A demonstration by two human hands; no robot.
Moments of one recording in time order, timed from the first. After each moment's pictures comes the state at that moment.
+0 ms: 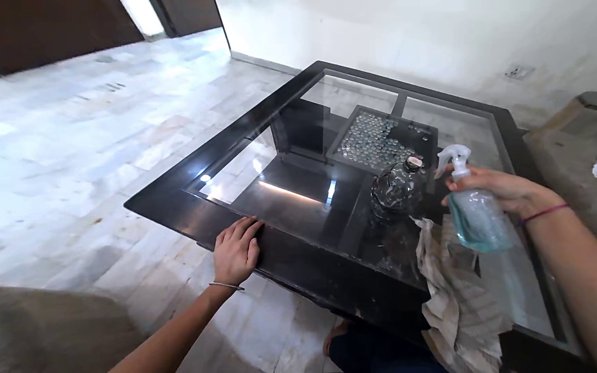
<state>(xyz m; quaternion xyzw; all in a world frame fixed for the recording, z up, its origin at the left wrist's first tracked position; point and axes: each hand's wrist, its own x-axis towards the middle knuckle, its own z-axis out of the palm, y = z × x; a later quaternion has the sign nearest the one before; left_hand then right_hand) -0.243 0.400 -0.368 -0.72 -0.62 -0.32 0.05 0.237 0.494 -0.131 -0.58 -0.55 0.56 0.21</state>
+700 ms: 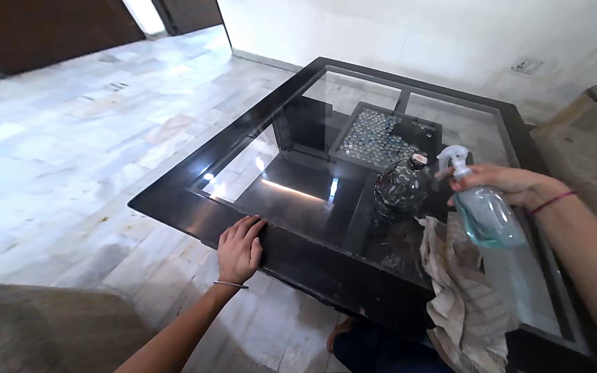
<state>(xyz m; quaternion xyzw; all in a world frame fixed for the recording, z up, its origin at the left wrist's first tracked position) -0.243 0.401 -0.371 -0.72 -0.61 -0.33 0.07 0.241 0.506 -0.131 -0.59 -0.55 0.57 0.14</state>
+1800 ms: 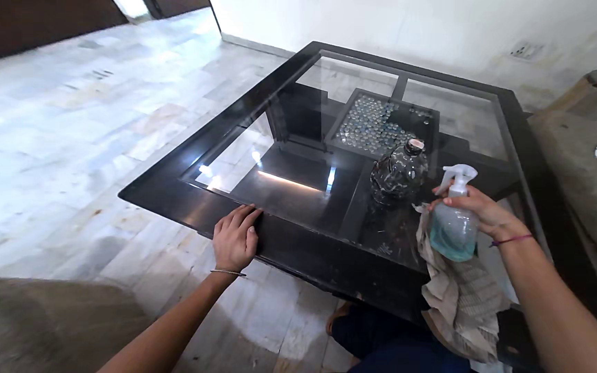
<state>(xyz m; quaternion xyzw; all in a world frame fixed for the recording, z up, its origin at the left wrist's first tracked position) -0.244 0.400 -0.372 -0.72 -0.61 -0.33 0.06 0.248 0.457 -0.222 -0.52 -0.52 0.58 0.35</state>
